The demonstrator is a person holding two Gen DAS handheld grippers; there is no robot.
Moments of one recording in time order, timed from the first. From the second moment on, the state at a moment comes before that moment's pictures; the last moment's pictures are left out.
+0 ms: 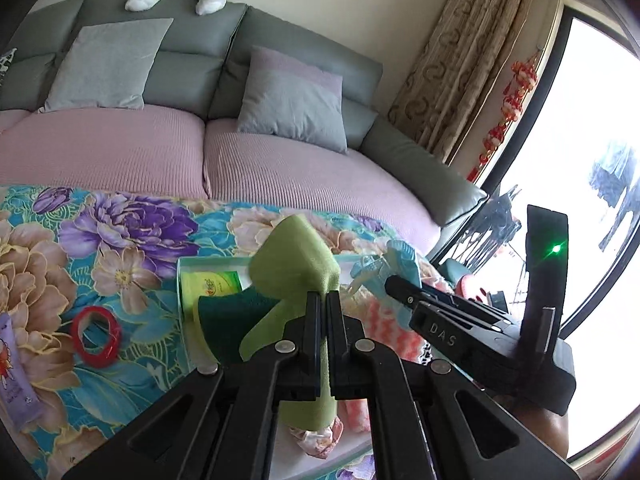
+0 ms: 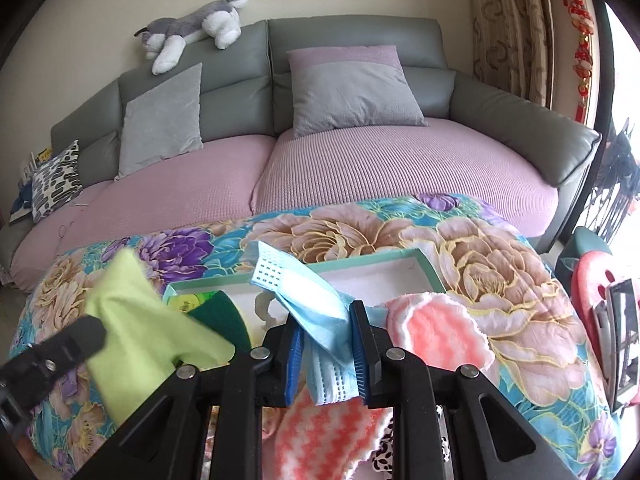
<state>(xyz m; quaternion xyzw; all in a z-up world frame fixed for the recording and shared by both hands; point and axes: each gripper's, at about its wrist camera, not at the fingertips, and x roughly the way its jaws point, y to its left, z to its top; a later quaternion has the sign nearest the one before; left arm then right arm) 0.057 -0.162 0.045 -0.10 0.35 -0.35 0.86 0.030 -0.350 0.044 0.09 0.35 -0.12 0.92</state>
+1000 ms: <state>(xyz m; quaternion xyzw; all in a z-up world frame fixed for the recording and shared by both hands) 0.074 -0.187 -0.001 -0.05 0.43 -0.31 0.84 0.046 -0.347 0.011 0.10 0.41 -0.10 0.90</state>
